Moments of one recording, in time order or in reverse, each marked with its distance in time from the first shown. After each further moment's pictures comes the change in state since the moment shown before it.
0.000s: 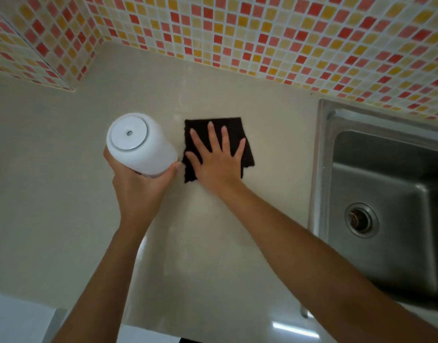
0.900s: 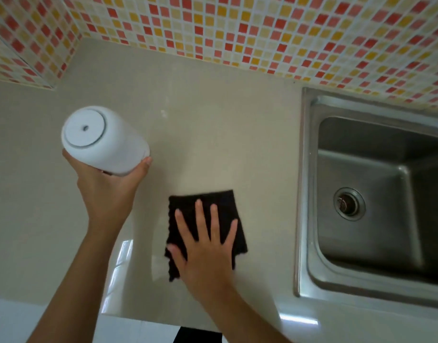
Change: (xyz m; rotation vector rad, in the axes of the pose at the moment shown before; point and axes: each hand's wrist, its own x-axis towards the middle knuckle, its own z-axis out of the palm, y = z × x) left_hand -0.002 -0.001 -0.028 -0.003 0.033 0.056; right_hand -0.204 -0.044 0.029 0.012 0.026 0.060
